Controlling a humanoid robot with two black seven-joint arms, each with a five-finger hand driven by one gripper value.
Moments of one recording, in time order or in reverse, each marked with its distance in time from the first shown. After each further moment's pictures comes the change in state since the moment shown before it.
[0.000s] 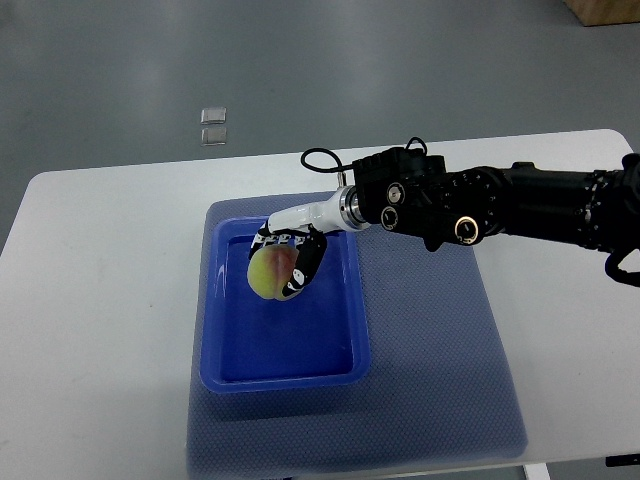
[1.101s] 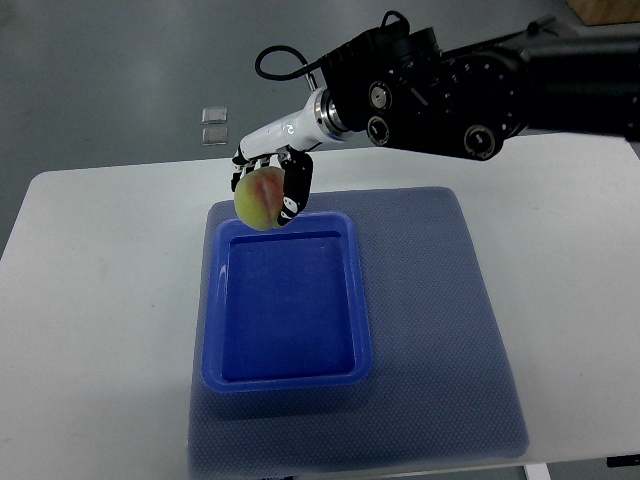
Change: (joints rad) left arm 0.000 0.000 0.000 -0.003 0.001 0.001 0.000; right arm 0.363 -0.014 -0.149 0.058 0.003 0.037 -0.011
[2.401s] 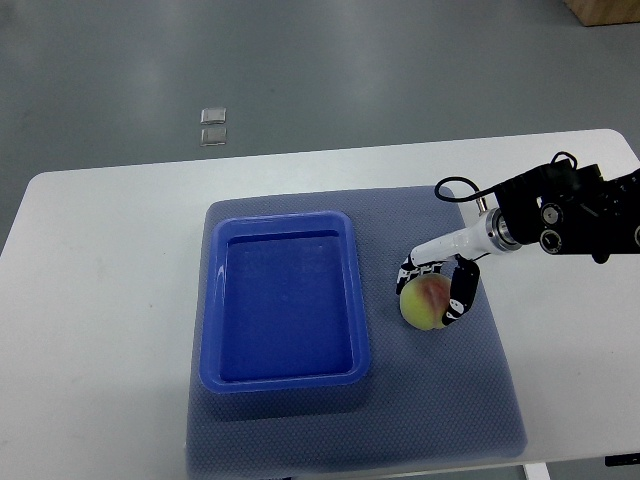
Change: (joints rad) left arm 0.000 0.000 -0.005 0.010 -0.005 0.011 0.000; right arm -0.205 -0.450 -0.189 0.427 -0.114 -0.117 0.007
